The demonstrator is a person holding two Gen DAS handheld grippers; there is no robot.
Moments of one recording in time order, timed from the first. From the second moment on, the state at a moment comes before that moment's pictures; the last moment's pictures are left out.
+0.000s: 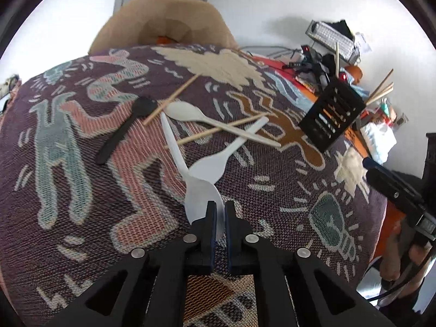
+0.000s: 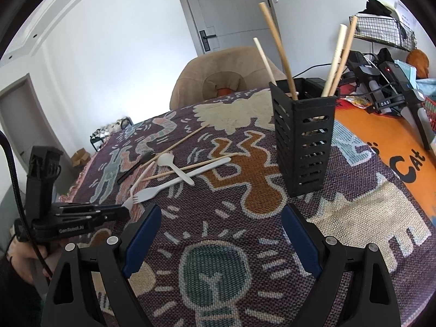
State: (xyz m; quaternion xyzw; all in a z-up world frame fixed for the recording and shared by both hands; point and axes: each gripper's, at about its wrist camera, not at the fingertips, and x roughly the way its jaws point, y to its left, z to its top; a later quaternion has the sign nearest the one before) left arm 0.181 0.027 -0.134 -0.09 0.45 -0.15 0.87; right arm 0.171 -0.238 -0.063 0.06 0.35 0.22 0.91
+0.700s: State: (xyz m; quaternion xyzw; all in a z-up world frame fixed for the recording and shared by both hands) left arm 0.154 0.006 -0.145 0.23 0.39 -0.17 0.87; right arm 0.173 -0.232 -0.068 0.06 0.36 0.22 0.90
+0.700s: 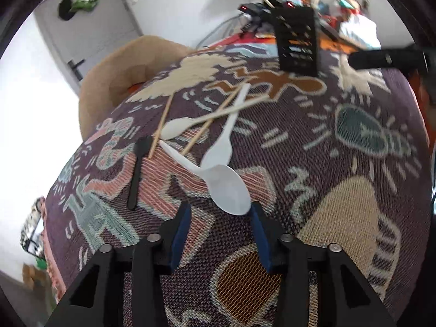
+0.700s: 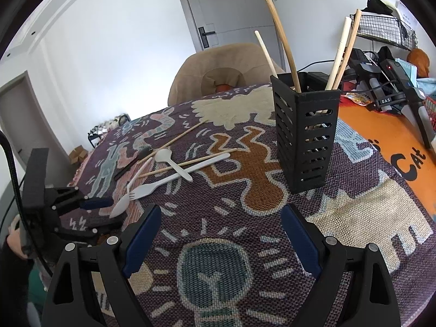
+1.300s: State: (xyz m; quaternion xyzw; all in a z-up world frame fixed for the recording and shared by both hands) left arm 0.169 0.016 -0.131 0.18 0.36 -0.20 0.89; right arm 0.182 -0.233 -0.065 0.06 0.36 0.22 0.90
